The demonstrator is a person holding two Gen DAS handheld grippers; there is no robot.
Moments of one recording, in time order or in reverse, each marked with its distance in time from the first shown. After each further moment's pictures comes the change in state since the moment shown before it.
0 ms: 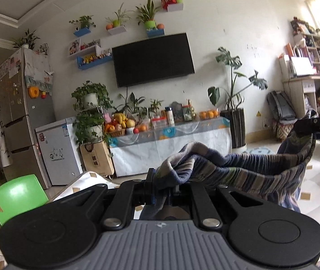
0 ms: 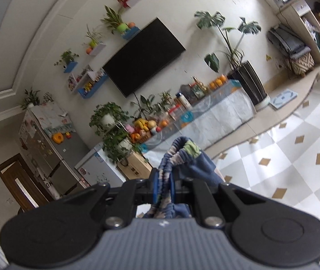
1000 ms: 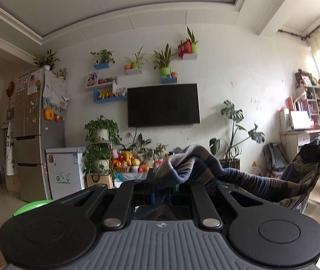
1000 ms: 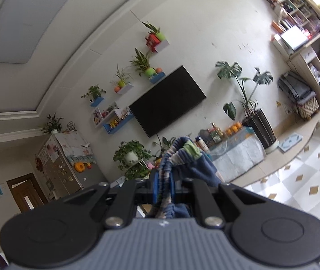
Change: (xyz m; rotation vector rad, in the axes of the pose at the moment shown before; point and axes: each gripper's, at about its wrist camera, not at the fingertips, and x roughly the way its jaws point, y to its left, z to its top) left arm -0.187 0.057 0.086 -0.120 -0.206 0.002; right arm -0.210 0.135 0.020 -0.079 -0.221 0.057
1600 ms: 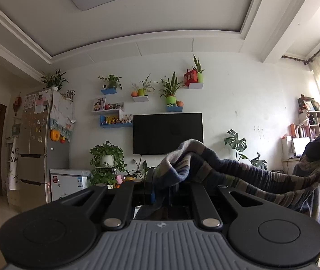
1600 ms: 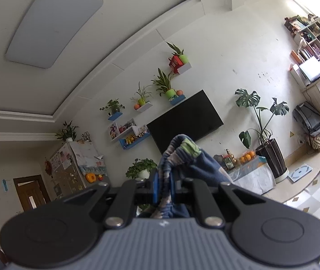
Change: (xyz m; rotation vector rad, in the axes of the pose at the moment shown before) left arm -0.037 0.024 0.049 -0.029 -0.129 0.020; right arm -0.041 0.073 0.050 -0.097 -0.095 0.061
